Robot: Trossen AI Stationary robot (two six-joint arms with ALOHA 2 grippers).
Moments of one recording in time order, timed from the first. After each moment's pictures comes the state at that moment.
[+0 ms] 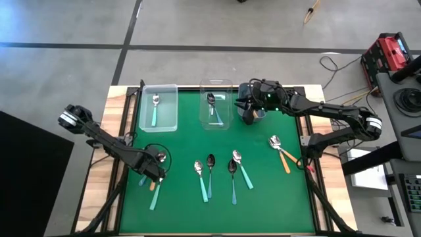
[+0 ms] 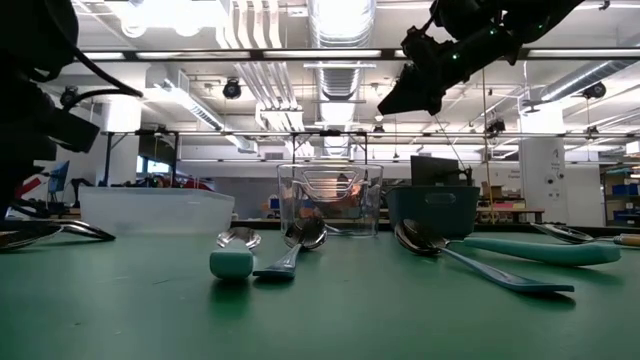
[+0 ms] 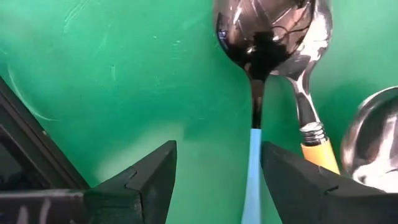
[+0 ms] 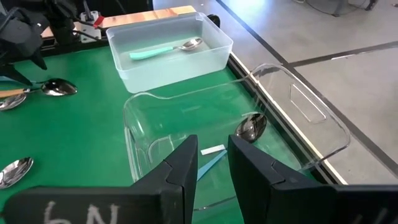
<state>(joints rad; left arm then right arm) -0.53 1.34 0.61 -0.95 -0.08 -1.51 -0.47 1.26 0.86 -0.03 -0.13 -0.06</state>
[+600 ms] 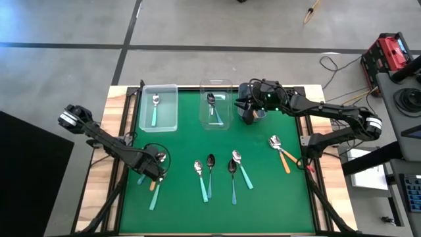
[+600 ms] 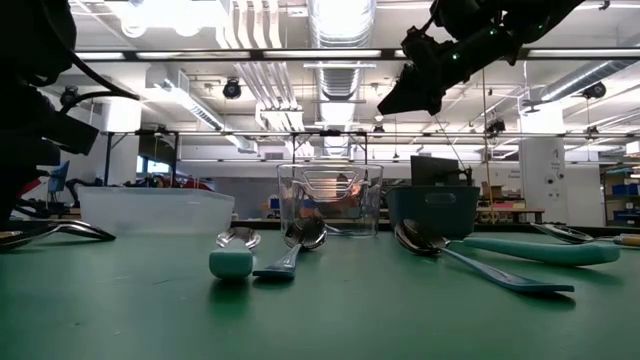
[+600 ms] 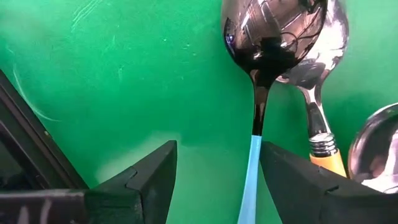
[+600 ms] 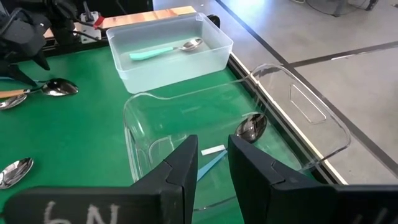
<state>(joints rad) -0.53 1.34 0.60 -0.94 -0.10 -1.55 -0.47 1.26 0.86 -0.02 -0.13 -0.06</state>
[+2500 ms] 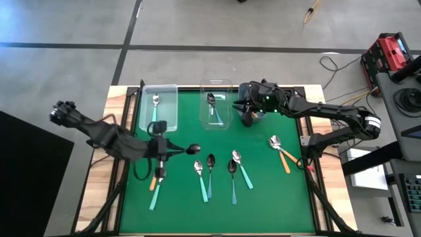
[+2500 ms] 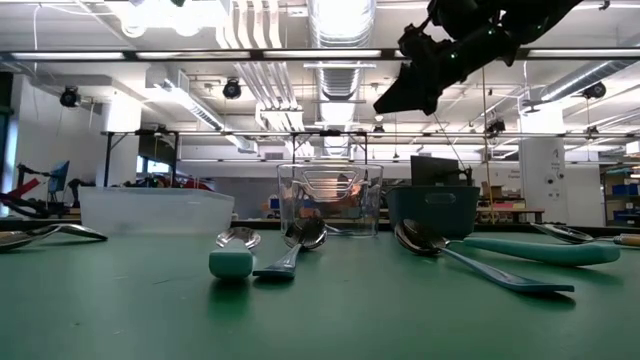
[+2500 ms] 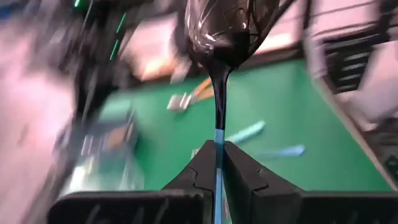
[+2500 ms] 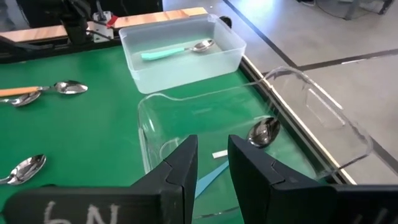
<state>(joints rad) -0.45 1.11 1.16 -0.49 -0.47 0.01 -0.44 1.28 0.86 0.00 -0.14 -0.06</state>
